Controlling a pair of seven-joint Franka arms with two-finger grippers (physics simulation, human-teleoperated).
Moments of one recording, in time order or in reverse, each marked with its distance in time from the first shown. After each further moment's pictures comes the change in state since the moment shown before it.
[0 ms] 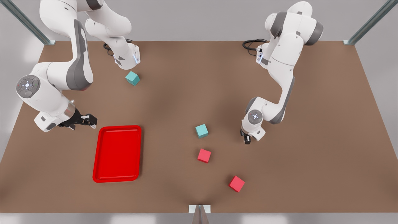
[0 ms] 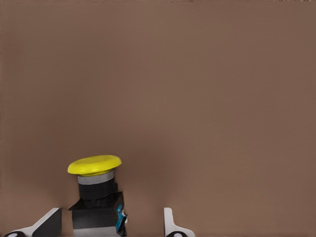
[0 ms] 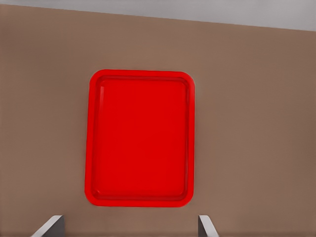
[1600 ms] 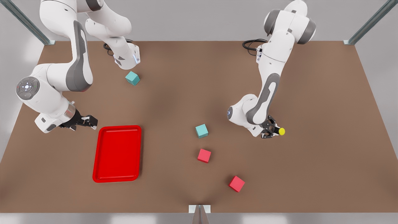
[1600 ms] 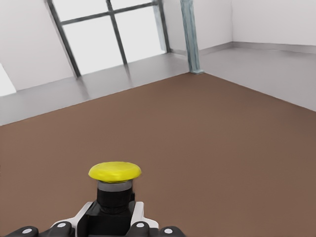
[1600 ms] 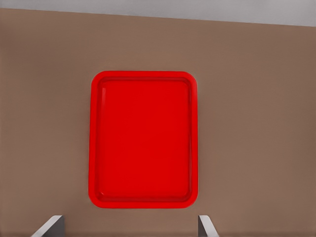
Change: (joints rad) left arm -0.144 0.036 0.069 0.047 0.952 -0.719 -0.228; right arm -0.002 0.012 0.000 0.009 0.016 0.000 0.012
